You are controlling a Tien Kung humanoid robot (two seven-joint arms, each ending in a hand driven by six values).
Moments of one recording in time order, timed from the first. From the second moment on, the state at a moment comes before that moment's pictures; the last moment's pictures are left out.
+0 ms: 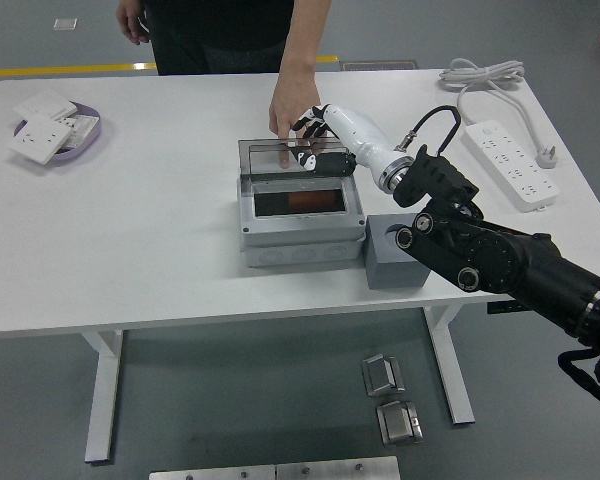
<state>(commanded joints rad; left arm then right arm) 0.02 0.10 -1.15 -0.18 1.30 0.01 0.10 0.90 -0.17 0.45 0.87 -1.49 -0.31 0.05</state>
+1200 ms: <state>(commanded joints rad) 0.03 0.09 -1.15 -0.18 1.28 0.02 0.10 0.73 -0.27 0.47 1.16 -1.53 -0.35 0.05</state>
